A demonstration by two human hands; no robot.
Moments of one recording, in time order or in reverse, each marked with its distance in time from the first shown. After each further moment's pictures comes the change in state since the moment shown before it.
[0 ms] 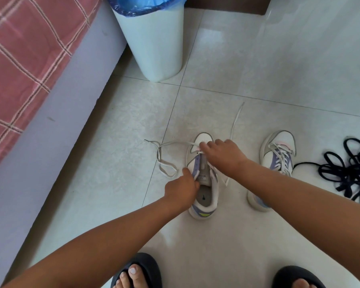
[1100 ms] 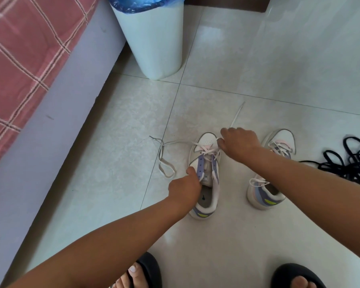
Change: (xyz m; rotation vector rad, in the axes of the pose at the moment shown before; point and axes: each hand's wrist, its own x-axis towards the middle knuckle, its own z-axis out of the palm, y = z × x) left_hand 0.013 -0.004 0.025 0.197 0.050 0.012; right_hand 0.003 0.037 -0.005 0.057 -0.165 0.374
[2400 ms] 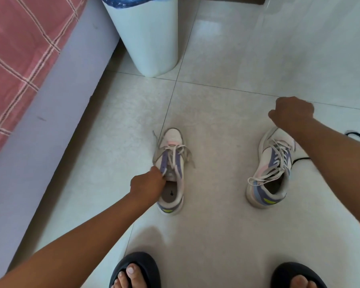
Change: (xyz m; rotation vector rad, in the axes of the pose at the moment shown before) left_hand 0.002 -0.069 -0.031 0.109 -0.021 -0.141; right_hand 0.017 0.107 -0.025 0.084 -0.015 0.500
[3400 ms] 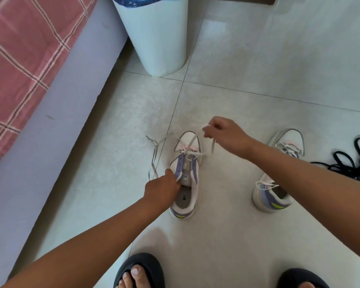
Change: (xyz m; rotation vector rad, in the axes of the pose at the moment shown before) left_hand -0.008 0.011 0.009 -0.115 -0.009 0.114; right_hand -0.080 -0.118 -0.003 1.018 -0.342 -0.406
